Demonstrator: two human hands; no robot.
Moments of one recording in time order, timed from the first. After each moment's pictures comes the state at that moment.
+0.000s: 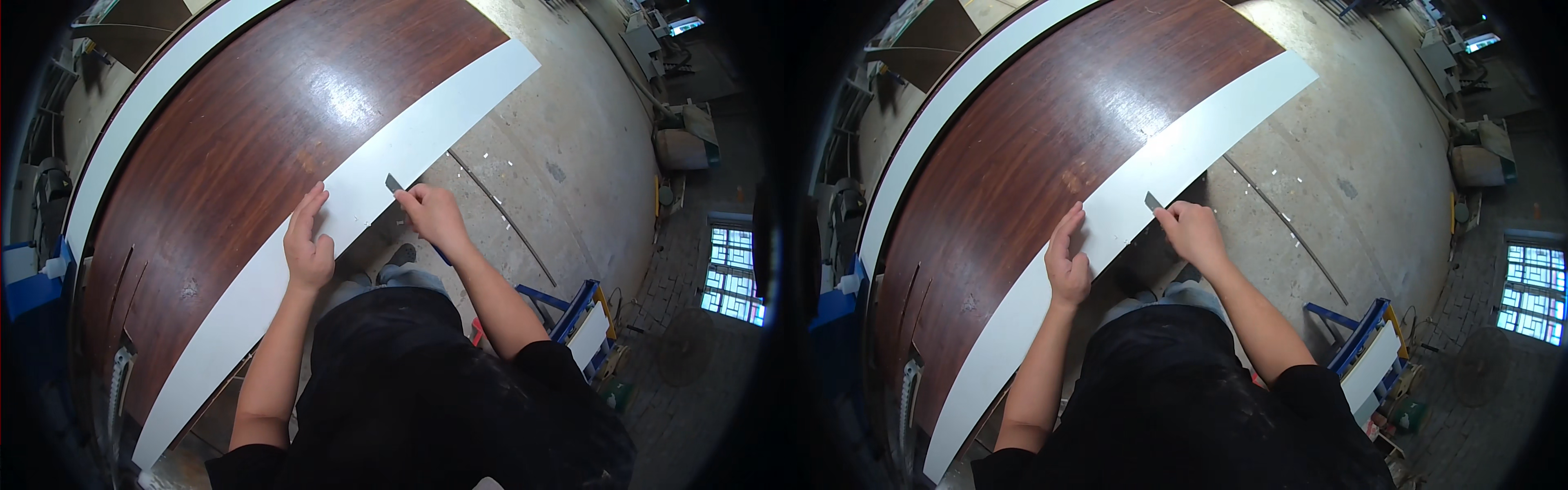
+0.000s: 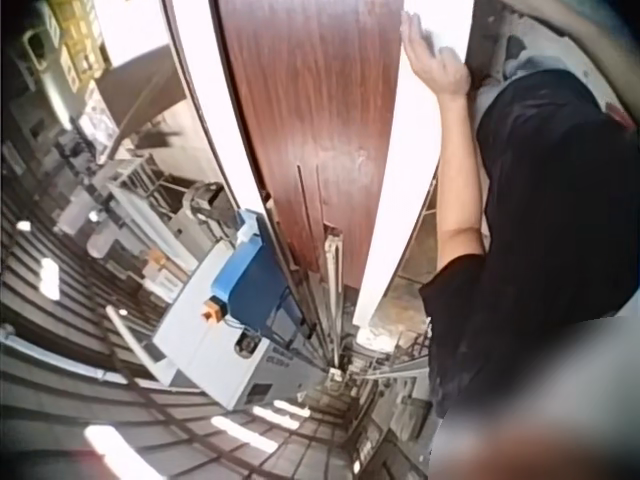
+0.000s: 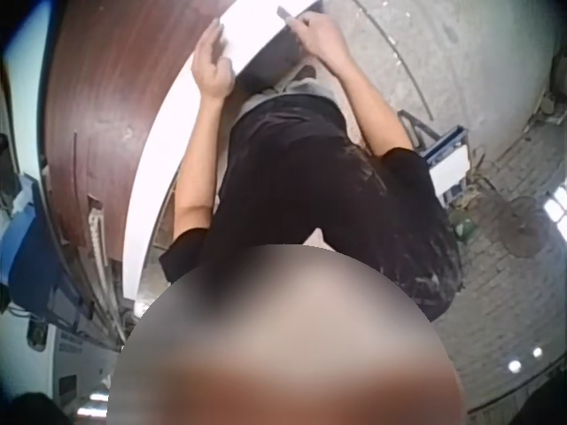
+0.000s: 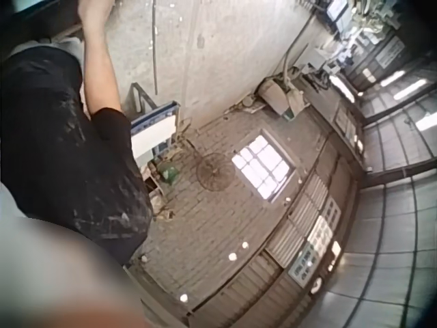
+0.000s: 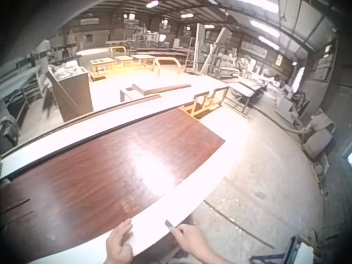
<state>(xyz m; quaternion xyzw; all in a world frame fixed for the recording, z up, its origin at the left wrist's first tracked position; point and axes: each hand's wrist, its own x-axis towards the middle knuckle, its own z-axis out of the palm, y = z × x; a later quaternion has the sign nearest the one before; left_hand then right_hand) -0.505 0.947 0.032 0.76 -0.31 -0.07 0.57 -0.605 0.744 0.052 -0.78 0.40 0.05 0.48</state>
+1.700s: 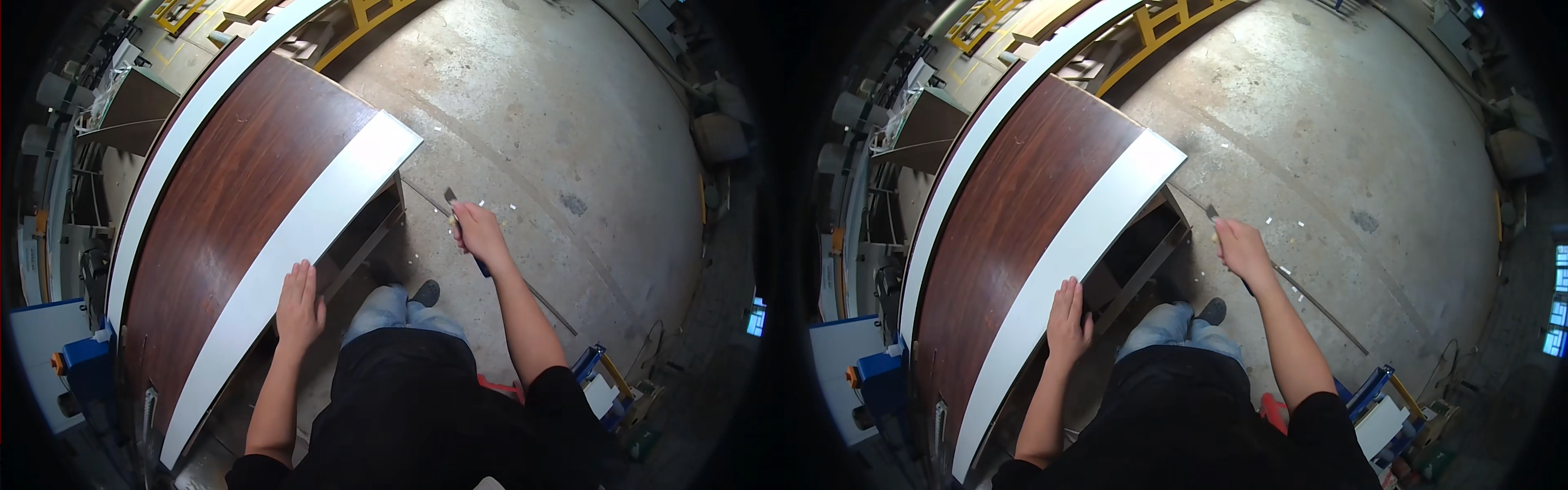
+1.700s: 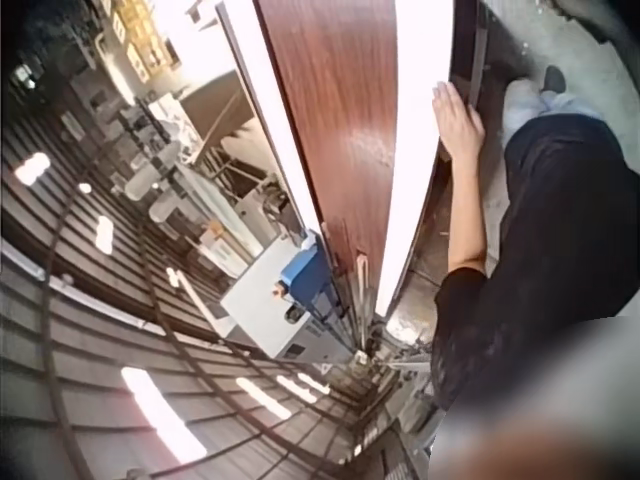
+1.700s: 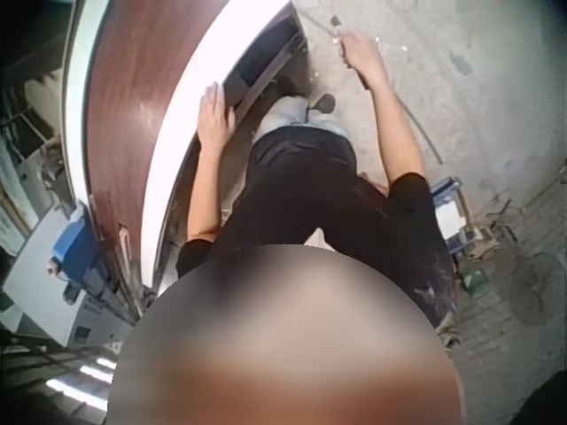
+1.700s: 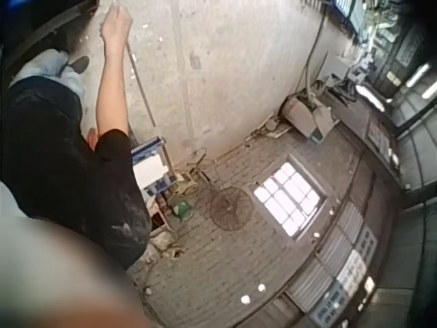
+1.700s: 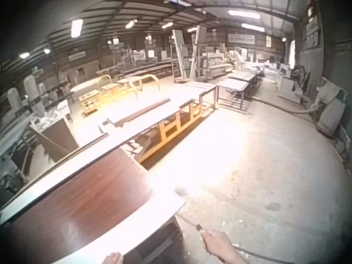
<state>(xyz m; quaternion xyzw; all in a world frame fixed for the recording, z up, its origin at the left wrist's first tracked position) -0.572 0.632 0.048 0.87 -0.48 -0.01 0.12 -0.709 0.282 0.028 -0.68 0.42 -0.02 0.60</state>
